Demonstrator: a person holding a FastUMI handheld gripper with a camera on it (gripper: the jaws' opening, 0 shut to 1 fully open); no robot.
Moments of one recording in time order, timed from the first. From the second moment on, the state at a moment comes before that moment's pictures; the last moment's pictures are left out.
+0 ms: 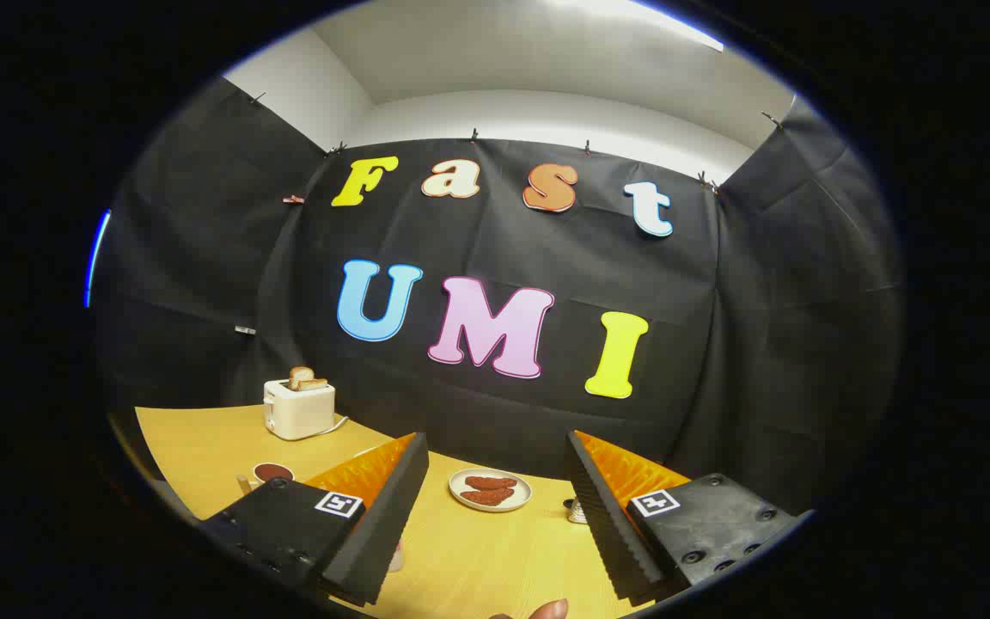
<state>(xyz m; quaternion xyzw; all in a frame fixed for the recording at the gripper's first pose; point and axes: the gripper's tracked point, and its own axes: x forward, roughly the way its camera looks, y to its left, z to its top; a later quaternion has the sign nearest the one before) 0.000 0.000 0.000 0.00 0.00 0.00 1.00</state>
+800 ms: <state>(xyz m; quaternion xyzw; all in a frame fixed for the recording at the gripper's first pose) 0.012 -0.015 -0.001 0.01 0.00 -0.04 1.00</state>
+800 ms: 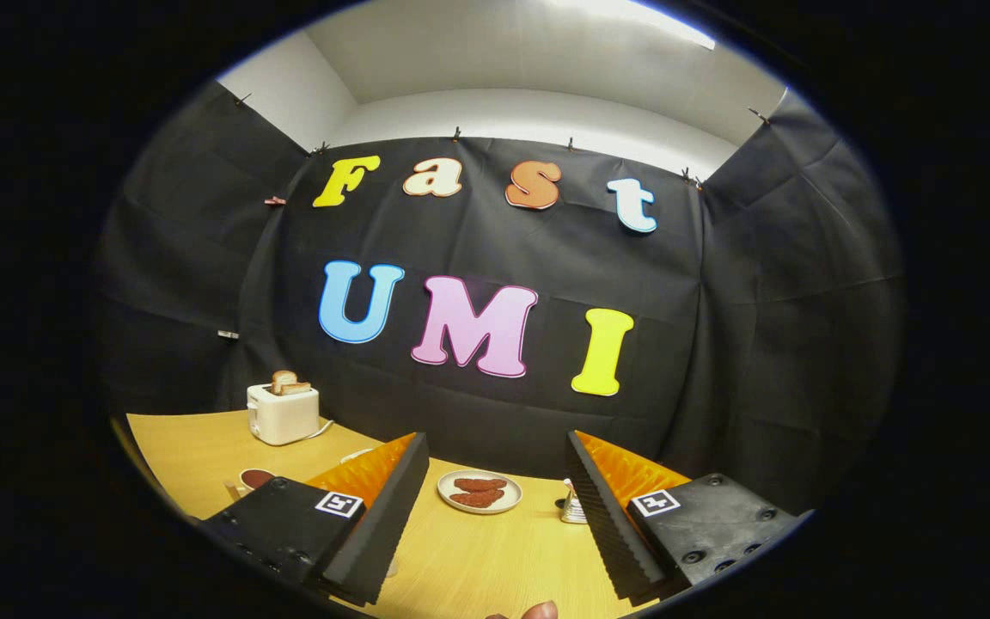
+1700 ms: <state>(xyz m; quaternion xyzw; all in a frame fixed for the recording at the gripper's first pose) 0.027 0.083 -0.106 0.07 0.02 0.08 0.99</state>
